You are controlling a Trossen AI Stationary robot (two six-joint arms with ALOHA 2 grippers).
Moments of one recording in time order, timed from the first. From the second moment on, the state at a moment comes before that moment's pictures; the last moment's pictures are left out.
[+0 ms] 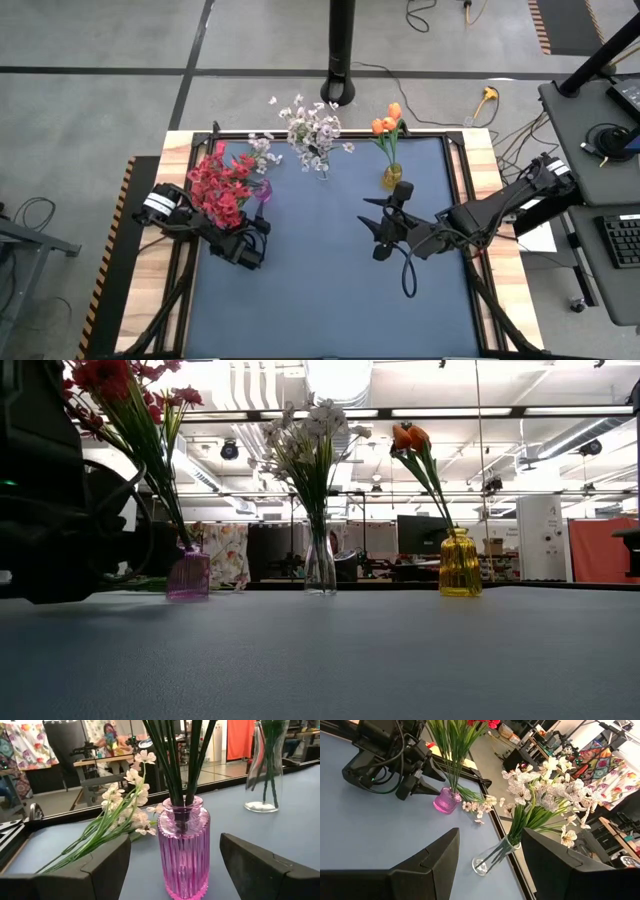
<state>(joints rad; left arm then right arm) -0.38 1.86 0.44 -0.45 -1.51 -1.81 0.44 1.30 1.09 -0.29 0.92 -0.19</state>
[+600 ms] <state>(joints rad) -0.36 1.86 0.44 -0.41 -1.51 -1.78 0.44 1.30 1.09 -0.29 0.92 -0.19</state>
